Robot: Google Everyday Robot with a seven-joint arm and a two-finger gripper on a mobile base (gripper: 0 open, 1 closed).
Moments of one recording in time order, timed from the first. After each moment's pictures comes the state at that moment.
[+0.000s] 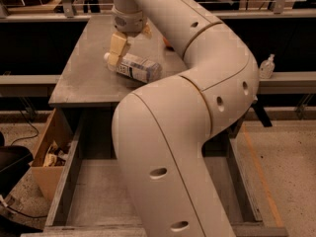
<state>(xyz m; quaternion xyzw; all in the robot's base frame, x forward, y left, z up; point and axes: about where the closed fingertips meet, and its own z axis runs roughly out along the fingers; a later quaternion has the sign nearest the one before) 0.721 0.069 0.884 -0.49 0.87 0.00 0.08</state>
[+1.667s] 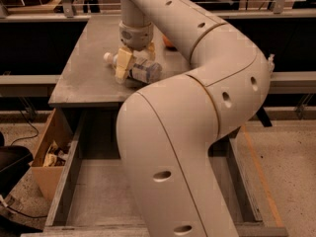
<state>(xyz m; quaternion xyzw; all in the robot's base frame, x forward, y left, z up) 0.698 0.053 0.844 -0.45 0.89 0.03 0.02</state>
